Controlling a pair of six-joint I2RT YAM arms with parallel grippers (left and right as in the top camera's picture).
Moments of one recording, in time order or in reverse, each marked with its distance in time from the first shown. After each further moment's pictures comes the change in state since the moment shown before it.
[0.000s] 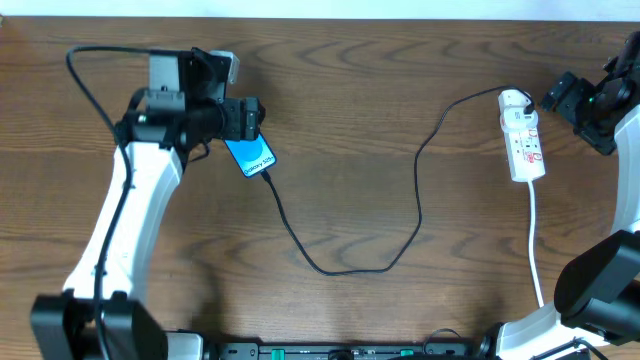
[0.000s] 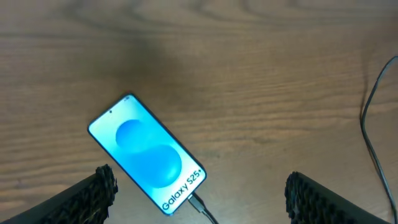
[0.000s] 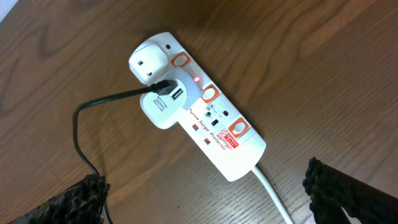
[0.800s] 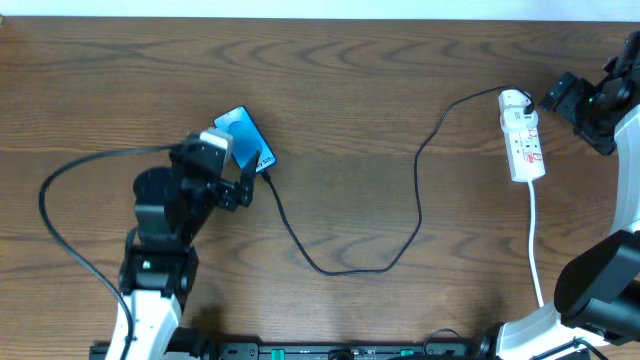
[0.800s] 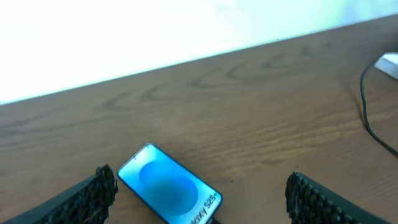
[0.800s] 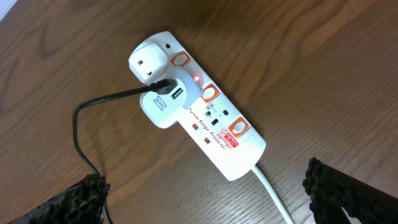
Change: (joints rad) left arm 0.000 -0.620 -0.779 0.705 -0.007 0.121; right arm 0.000 0.000 0.000 -0.002 0.000 0.000
